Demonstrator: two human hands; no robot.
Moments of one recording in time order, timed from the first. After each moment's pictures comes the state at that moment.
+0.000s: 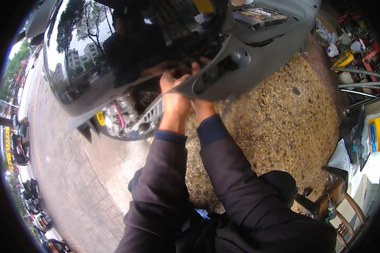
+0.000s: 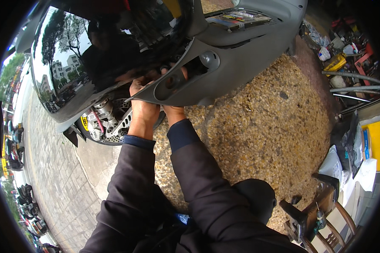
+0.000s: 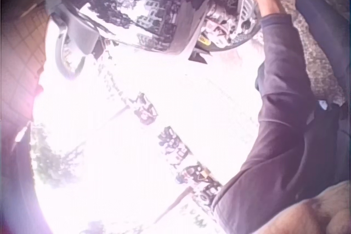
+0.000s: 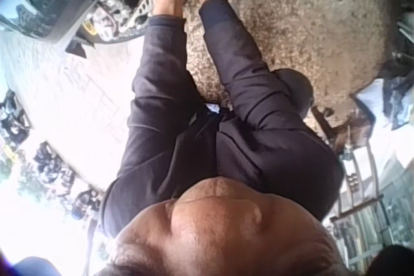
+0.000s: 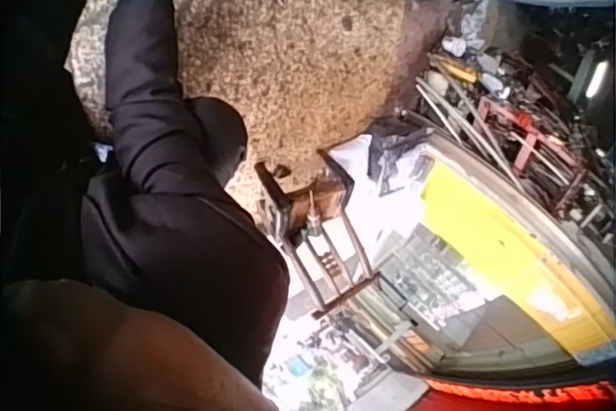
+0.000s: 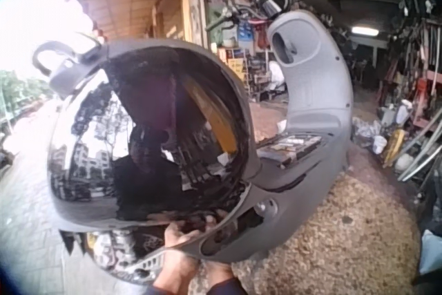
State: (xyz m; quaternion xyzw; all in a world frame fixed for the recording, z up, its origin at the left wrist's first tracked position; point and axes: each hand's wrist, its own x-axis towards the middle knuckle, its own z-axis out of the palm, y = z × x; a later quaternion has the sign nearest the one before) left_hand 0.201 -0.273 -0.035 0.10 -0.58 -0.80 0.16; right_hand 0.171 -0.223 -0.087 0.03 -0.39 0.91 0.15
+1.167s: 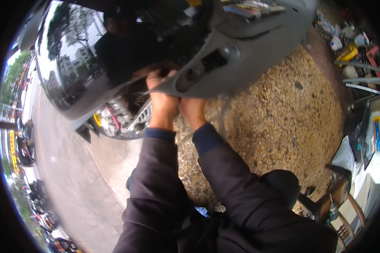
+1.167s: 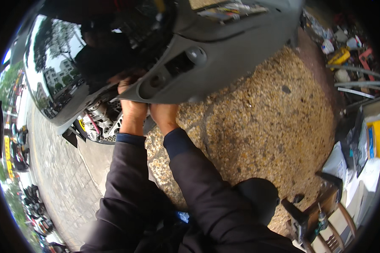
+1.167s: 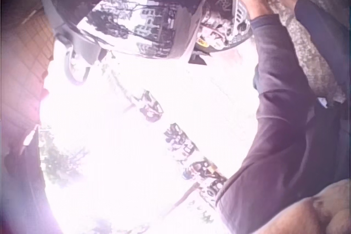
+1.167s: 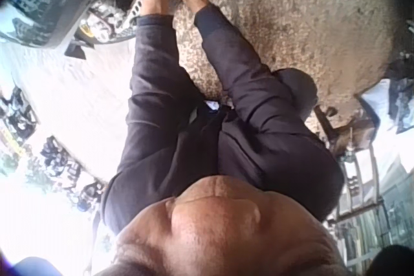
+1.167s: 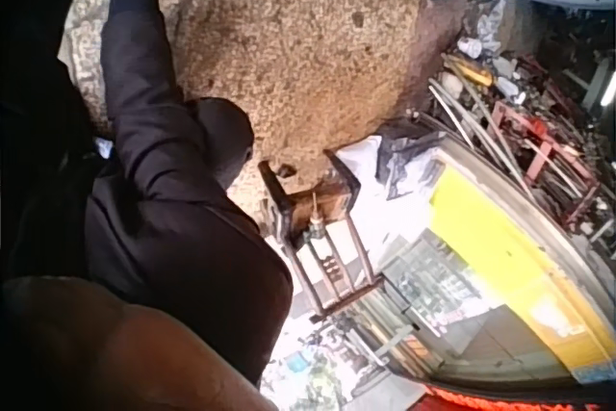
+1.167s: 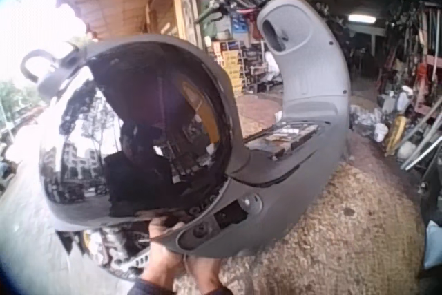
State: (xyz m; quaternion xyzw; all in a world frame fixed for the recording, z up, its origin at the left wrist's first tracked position) left_hand 0.195 -0.279 -0.040 0.02 -0.63 -0.74 0.21; right_hand 0.203 -0.223 -0.128 0.04 -0.83 0.49 0.26
